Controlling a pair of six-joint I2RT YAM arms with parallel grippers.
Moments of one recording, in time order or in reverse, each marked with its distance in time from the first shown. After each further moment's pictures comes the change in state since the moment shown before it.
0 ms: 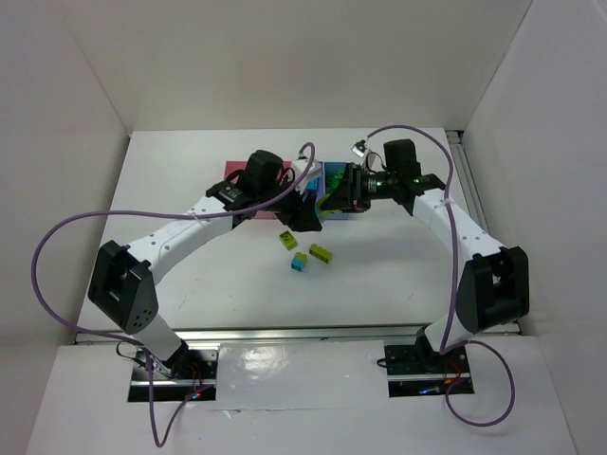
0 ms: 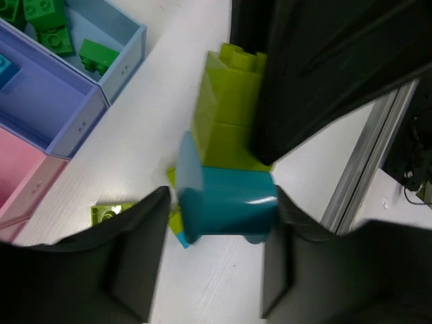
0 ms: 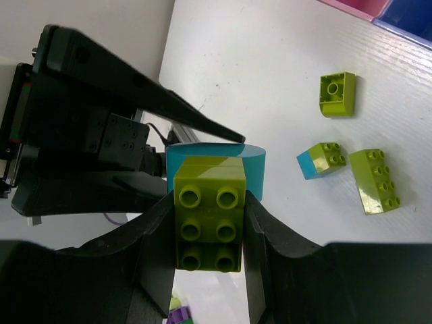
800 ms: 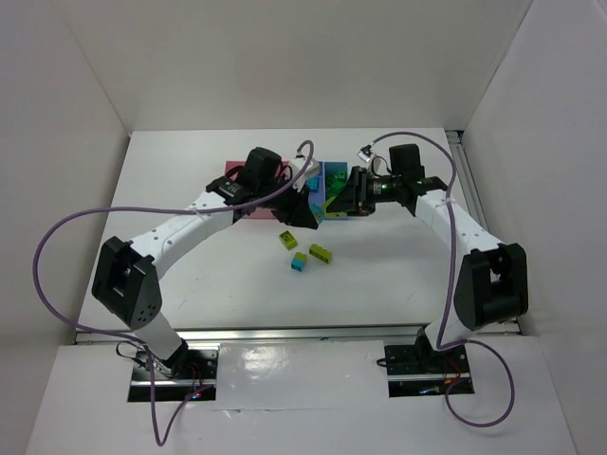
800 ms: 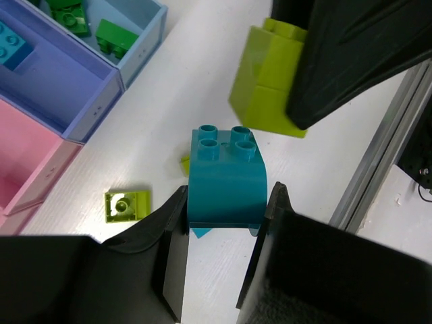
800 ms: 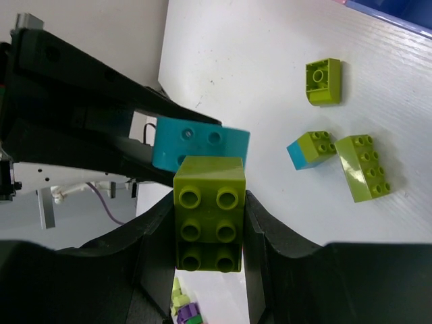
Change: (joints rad) left arm 0.021 0.031 0.036 -0.065 -0.013 0.023; right arm -0.044 0.017 -0.038 0.008 -0.031 0.003
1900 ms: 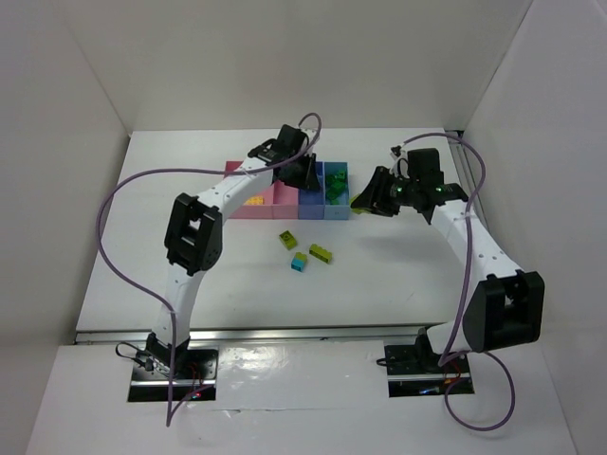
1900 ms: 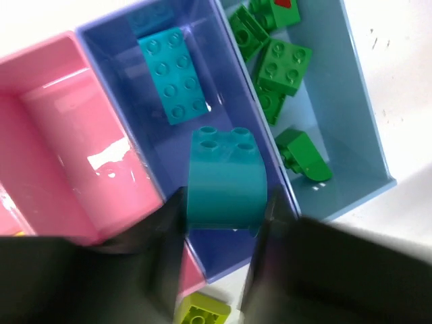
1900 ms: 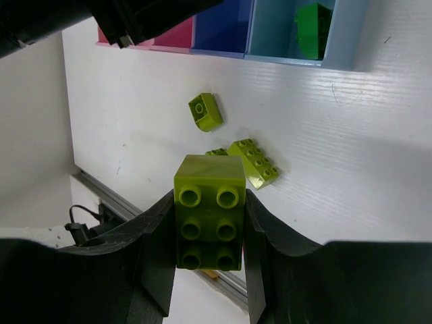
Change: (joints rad) left arm 0.075 0.603 0.610 -0.124 -0.370 -0.265; right arm -0.067 -0.150 -0.046 -0.121 0.415 -0.008
